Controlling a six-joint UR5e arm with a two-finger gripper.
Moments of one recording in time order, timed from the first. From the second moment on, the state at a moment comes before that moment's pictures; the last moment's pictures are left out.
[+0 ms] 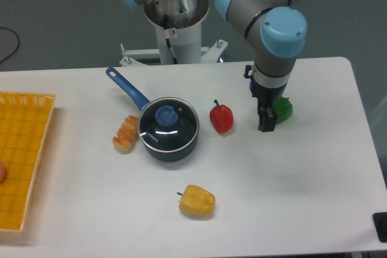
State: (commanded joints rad) arm 2.66 -1.84 -1.57 -1.29 1.57 2.10
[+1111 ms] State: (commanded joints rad) arm 2.58 -1.84 -1.58 -1.30 1.55 1.64
